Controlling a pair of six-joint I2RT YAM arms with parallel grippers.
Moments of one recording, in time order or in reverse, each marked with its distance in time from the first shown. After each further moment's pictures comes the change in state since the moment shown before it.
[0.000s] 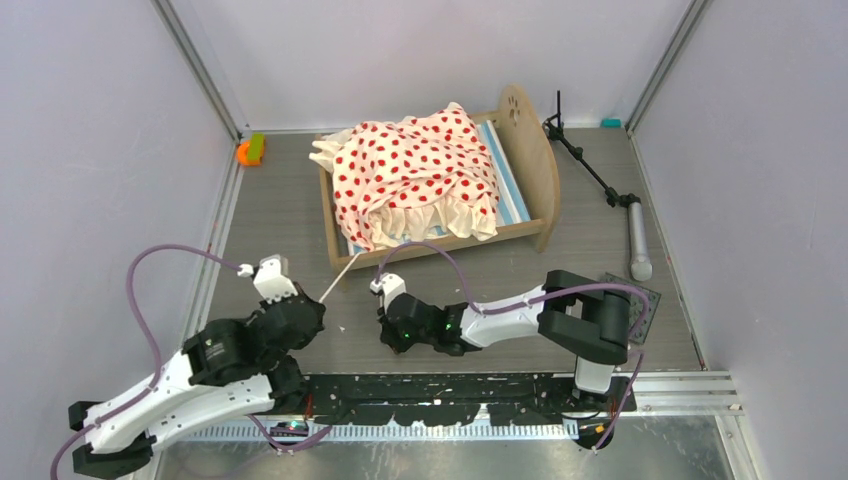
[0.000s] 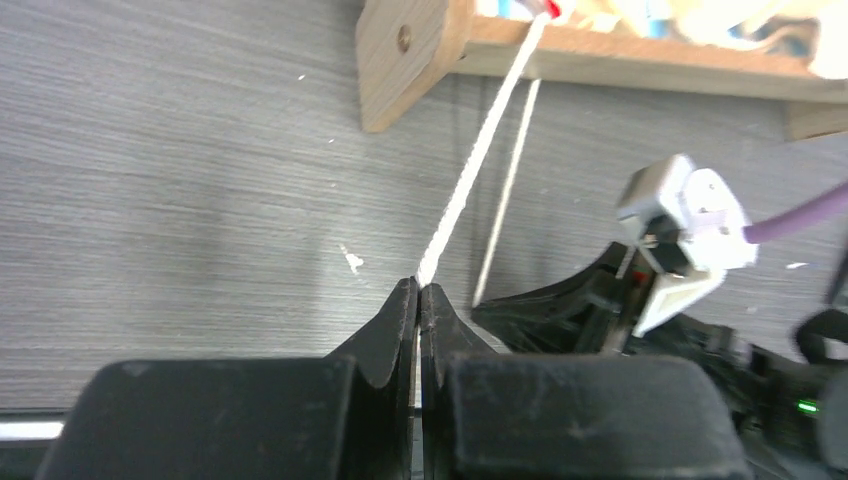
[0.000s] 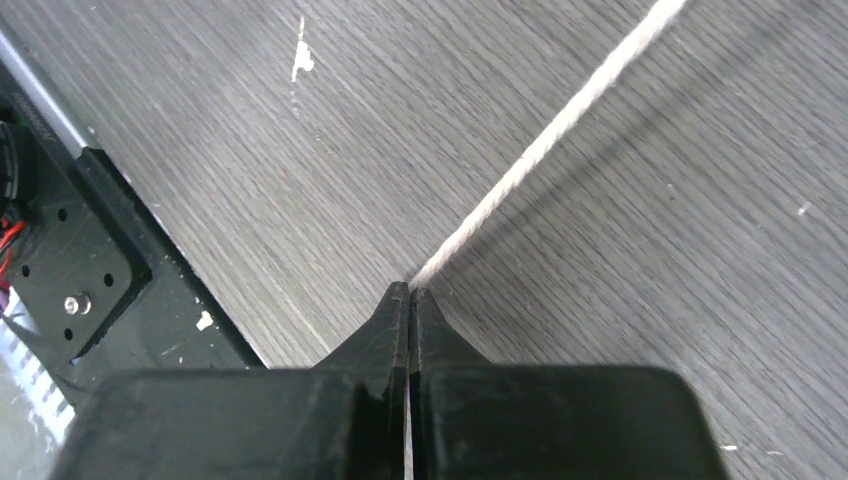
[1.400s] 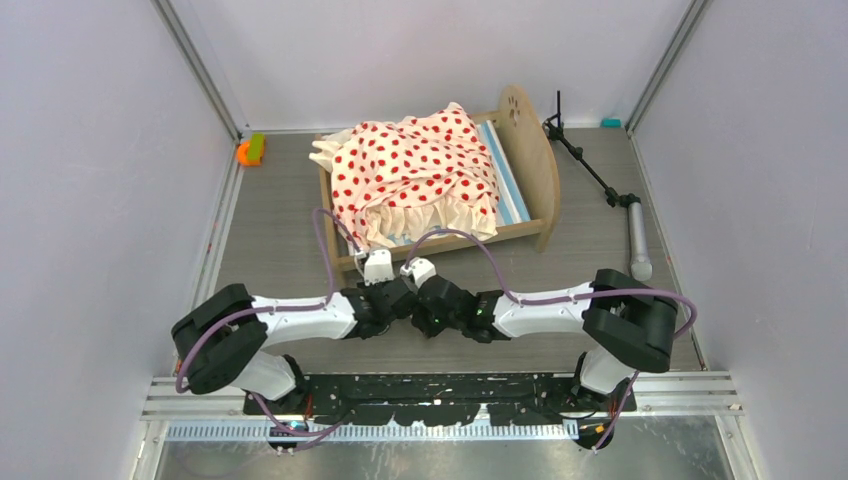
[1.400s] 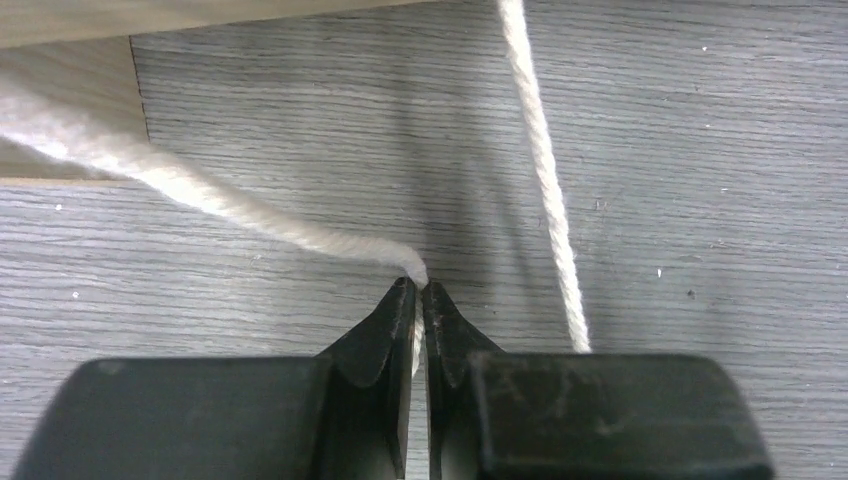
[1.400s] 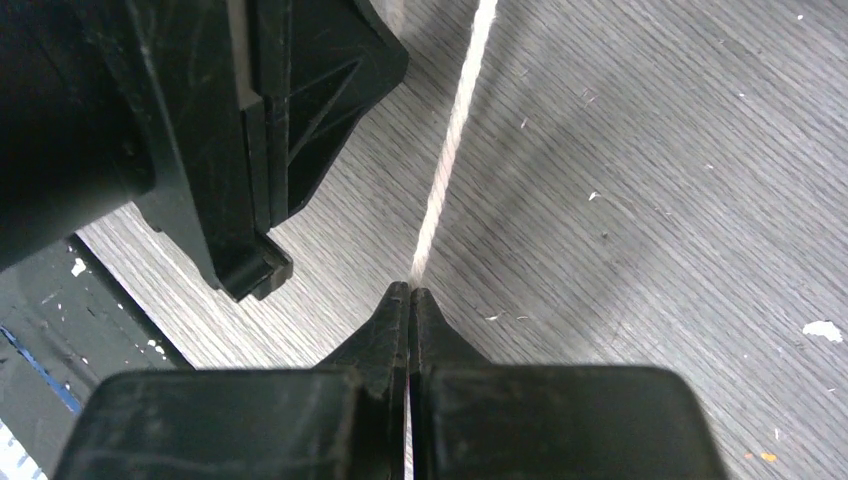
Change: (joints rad) left arm 0.085 0.950 -0.112 0.868 0.071 0.174; right arm -0.124 -0.205 -0.139 -0.115 0.006 -0.112
